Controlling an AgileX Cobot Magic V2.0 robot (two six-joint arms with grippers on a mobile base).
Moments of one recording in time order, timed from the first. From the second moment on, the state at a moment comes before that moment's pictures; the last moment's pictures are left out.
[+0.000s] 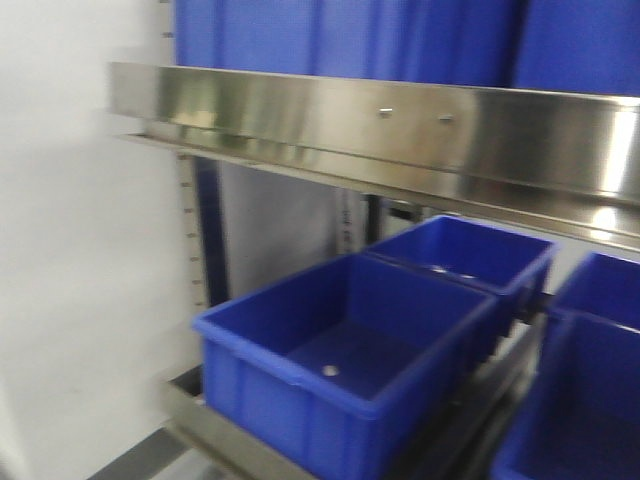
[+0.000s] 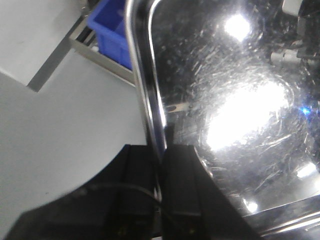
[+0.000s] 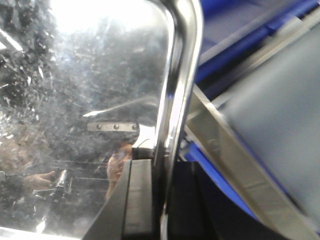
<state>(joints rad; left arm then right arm) -0.68 1.39 -1.64 0.18 1.26 -0.47 0.71 1.45 -1.67 -0.28 1.26 0.48</state>
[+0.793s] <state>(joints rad) -0.68 1.39 -1.64 0.18 1.26 -0.47 0.71 1.45 -1.67 -0.28 1.26 0.48</state>
